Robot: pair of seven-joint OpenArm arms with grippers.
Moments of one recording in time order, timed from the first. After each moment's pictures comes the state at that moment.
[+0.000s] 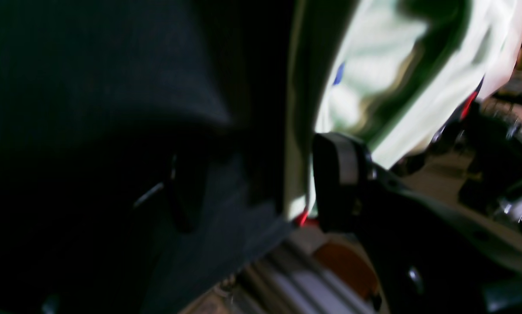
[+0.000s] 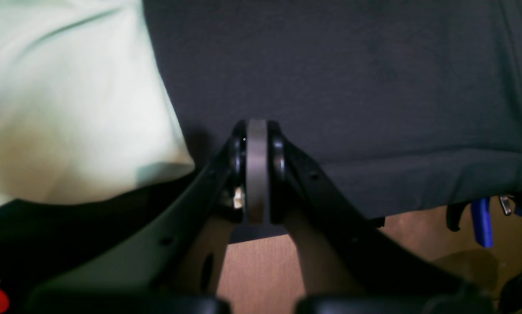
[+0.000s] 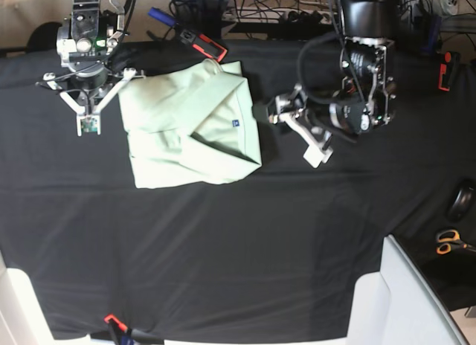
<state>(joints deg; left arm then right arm) 2.5 -5.1 -9.3 71.4 -43.0 -16.8 69.1 -26.0 -4.6 5.6 103.8 -19.5 0.8 -46.0</state>
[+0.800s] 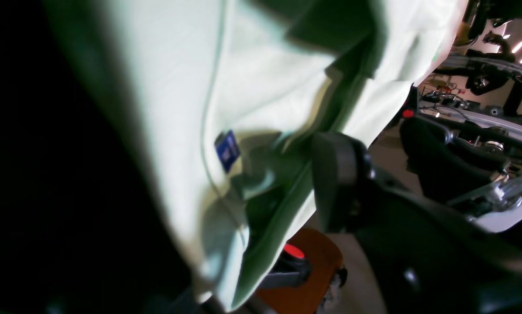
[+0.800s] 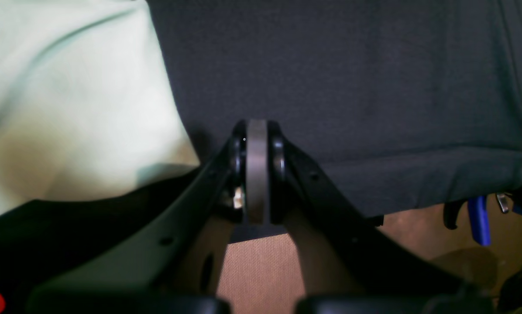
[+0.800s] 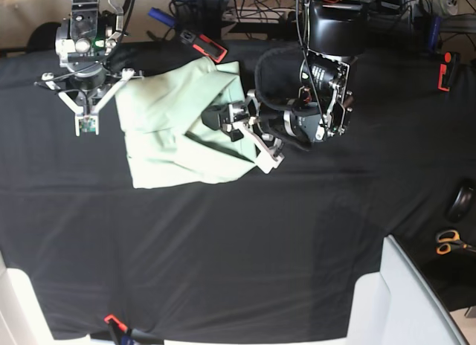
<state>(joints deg) -3.1 1.0 -3.0 59.9 -44.5 -17.0 65.5 -26.1 -4.4 5.8 103.8 -19.5 0.8 -46.0</state>
